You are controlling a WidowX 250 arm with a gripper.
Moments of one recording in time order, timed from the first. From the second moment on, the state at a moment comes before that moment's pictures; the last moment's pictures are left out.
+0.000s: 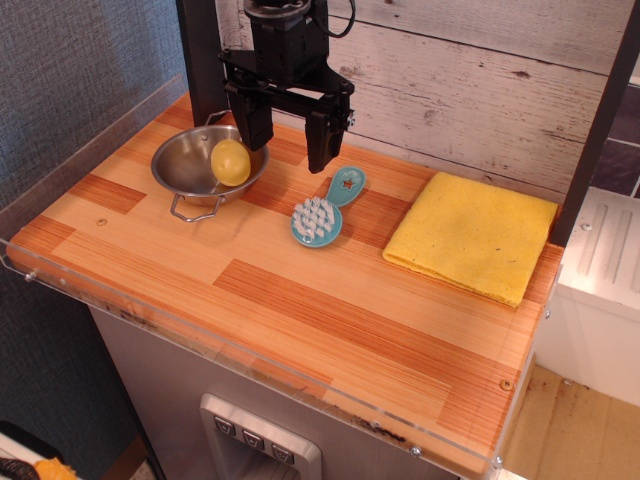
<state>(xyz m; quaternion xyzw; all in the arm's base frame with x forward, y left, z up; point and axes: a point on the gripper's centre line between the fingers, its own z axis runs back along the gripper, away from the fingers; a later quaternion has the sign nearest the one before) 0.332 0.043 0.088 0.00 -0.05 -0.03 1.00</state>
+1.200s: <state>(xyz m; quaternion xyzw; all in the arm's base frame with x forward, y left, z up) 0.362 -0.081 0.064 -0.02 -0.03 -0.07 1.00</state>
